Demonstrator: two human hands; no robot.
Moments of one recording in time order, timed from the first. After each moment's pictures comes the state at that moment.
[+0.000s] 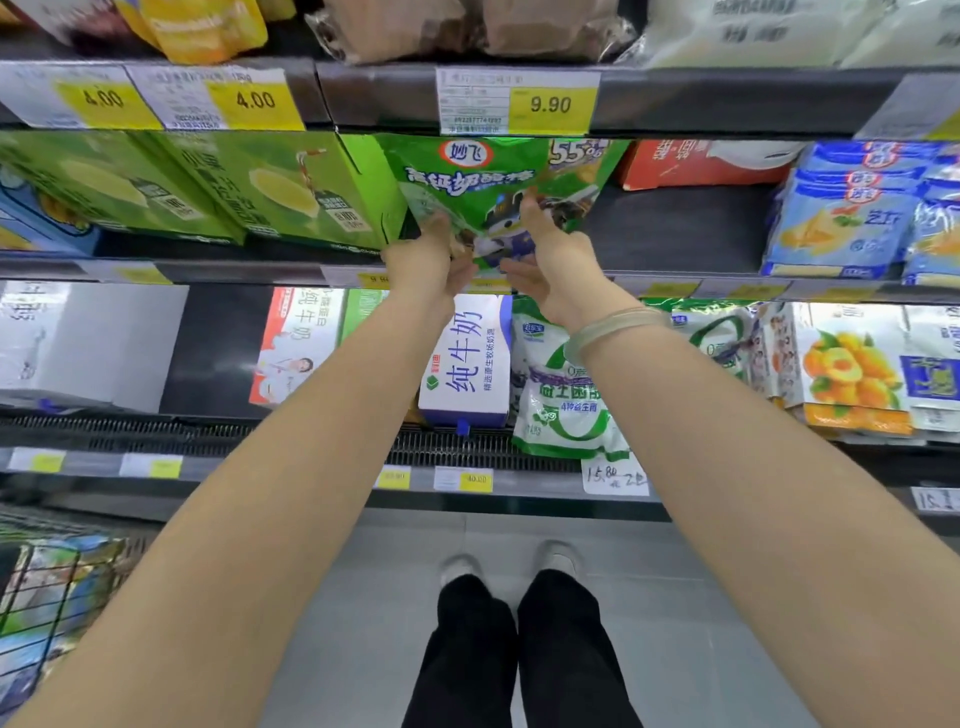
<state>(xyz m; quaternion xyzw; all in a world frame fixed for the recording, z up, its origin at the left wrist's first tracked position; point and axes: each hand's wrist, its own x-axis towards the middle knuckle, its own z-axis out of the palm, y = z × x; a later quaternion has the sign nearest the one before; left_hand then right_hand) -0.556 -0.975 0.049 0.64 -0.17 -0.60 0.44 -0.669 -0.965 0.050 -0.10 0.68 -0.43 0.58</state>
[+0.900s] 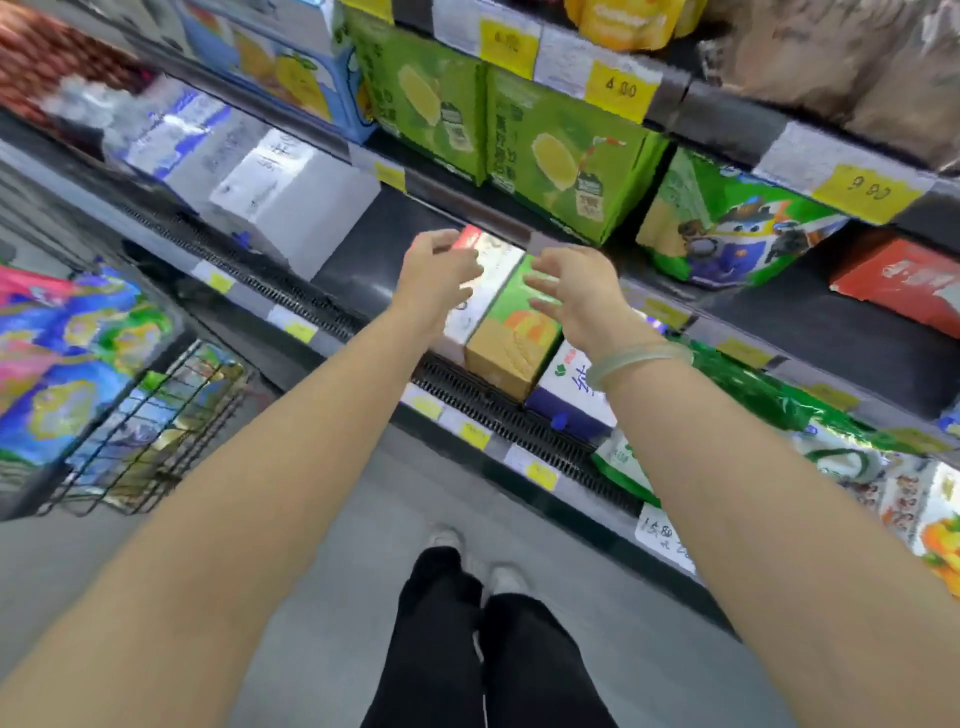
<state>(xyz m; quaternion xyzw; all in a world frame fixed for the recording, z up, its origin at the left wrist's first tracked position) -0.375 -0.879 0.079 0.65 -0.22 -0.52 0.51 -0.506 -0.920 0.082 -0.32 0.60 -0.31 0.66</state>
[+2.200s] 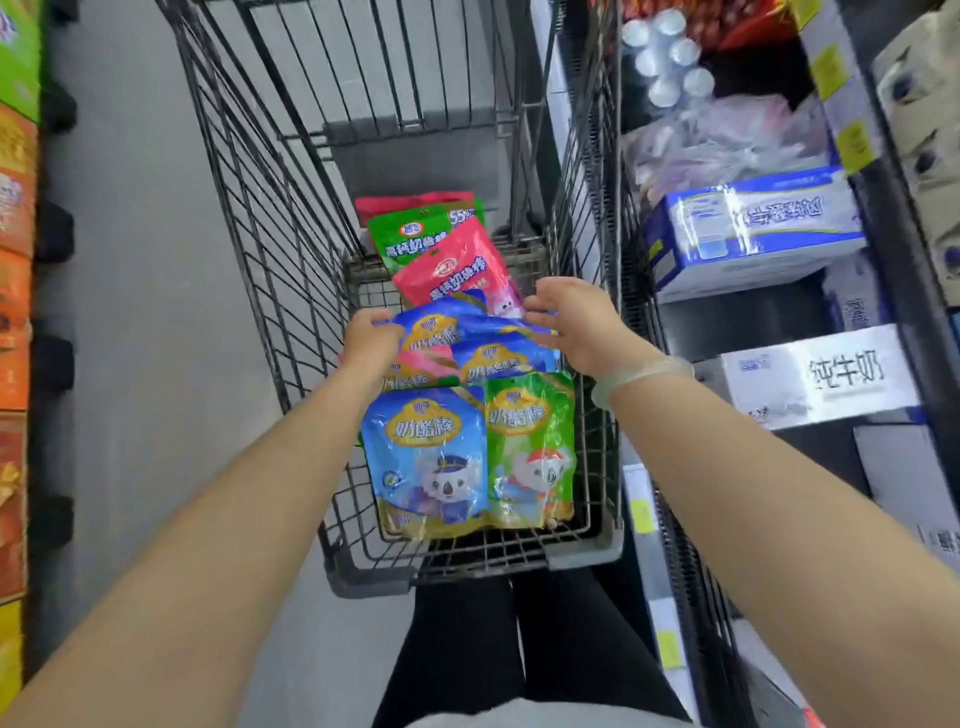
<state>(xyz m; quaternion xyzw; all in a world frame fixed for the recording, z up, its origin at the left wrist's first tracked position) 0.258 -0.696 -0.049 0.81 0.24 -0.27 0.45 0.196 -0.896 0.002 -0.54 0.43 0.15 0.71</state>
